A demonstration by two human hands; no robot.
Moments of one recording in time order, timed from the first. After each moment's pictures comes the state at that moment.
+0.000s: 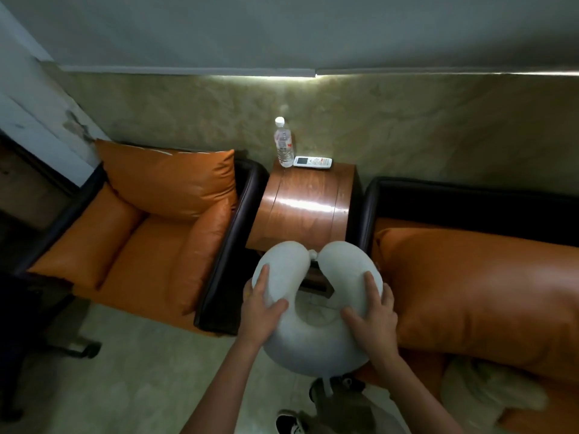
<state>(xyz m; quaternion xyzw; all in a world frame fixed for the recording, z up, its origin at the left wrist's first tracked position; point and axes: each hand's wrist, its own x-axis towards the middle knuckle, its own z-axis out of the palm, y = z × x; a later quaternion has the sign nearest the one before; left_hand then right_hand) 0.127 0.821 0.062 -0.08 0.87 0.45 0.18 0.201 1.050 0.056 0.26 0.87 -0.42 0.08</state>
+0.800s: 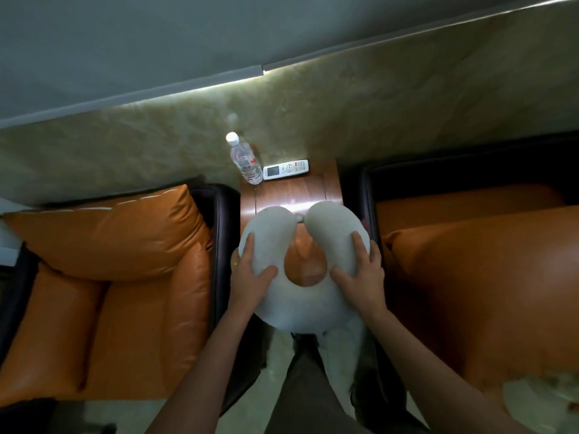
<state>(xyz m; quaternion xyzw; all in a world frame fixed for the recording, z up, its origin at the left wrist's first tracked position) -0.149 0.833 0.023 0.03 0.89 0.40 0.22 -0.026 1.046 0.010 0.36 0.81 -0.47 0.03</state>
